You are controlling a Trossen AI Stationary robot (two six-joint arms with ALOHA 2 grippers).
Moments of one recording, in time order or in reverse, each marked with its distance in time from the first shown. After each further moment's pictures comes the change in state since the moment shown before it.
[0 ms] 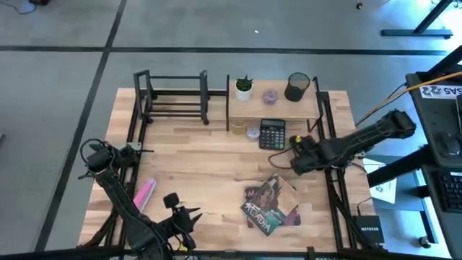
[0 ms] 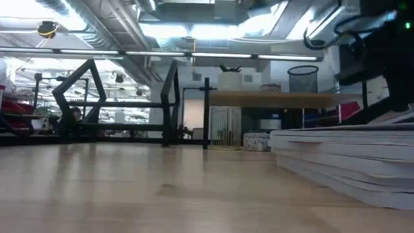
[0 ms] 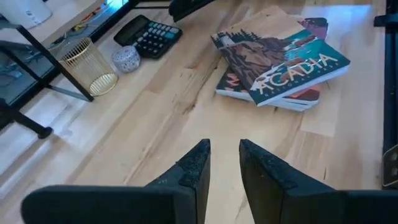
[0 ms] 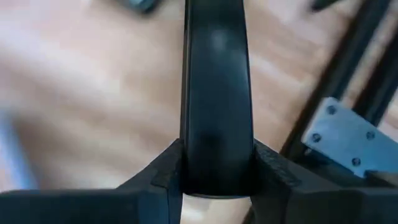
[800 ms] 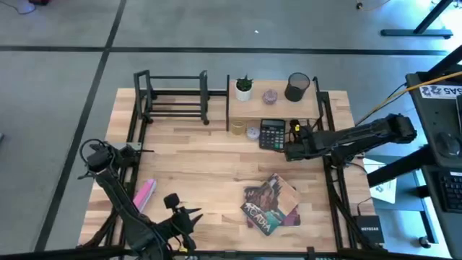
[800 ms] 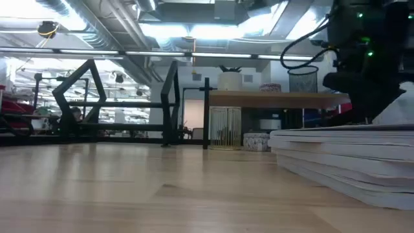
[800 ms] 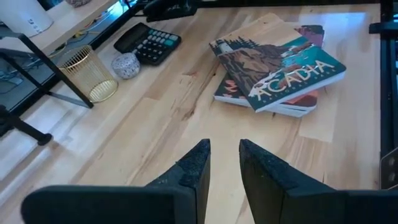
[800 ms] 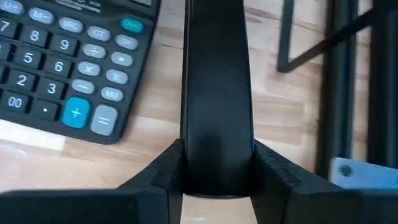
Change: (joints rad) left arm 0.000 0.000 0.000 0.019 -0.016 0.009; right arm -0.256 0.085 -0.059 0.215 0.179 -0.036
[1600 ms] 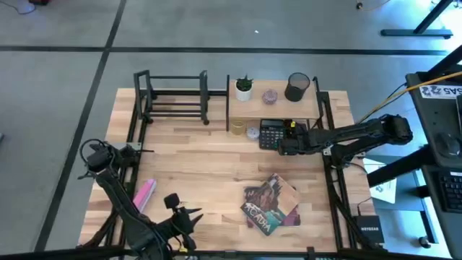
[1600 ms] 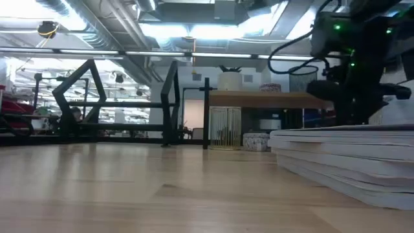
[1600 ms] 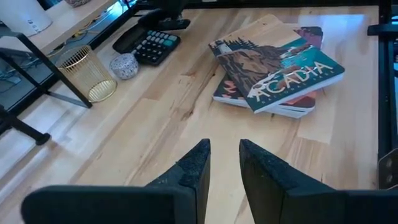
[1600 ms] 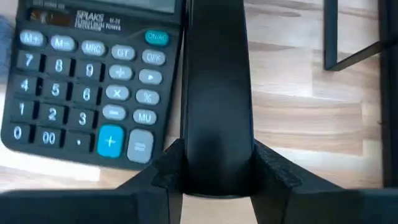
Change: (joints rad) left arm 0.000 0.000 0.000 0.006 0.000 -0.001; right arm -0.097 0.049 -0.015 0.181 -0.019 -0.024
